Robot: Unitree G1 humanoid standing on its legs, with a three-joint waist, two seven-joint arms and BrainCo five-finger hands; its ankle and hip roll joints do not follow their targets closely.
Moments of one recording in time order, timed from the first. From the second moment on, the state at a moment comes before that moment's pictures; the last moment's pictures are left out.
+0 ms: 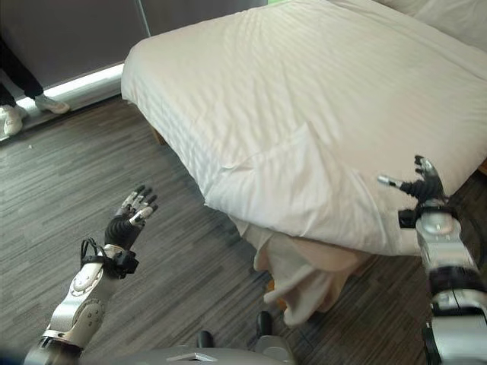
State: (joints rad) left arm 0.12 0.44 -0.16 0.01 -0.71 -0.11 -0.04; right arm -0.54 -0.89 0.19 0.86 0.28 -0.08 -0.12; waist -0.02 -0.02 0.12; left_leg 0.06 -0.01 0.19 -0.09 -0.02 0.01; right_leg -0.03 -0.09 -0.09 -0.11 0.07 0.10
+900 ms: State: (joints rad) left arm -0.07 0.39 -0.24 0.02 -0.73 -0.13 -0.03; right arm -0.98 -0.83 0.44 1.15 0.06 -0.08 -0.19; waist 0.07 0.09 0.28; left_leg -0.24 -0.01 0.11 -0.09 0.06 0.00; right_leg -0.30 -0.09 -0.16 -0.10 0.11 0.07
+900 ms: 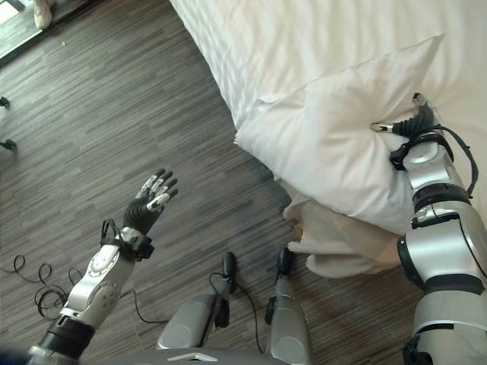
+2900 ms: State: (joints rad) left arm 0.18 0.44 -0.16 0.09 -0.68 -0.11 -0.03; right arm 0.16 -0.28 0.10 1.28 -0.42 -0.06 0.08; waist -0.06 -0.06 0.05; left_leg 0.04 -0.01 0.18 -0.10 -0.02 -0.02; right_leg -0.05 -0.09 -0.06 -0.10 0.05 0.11
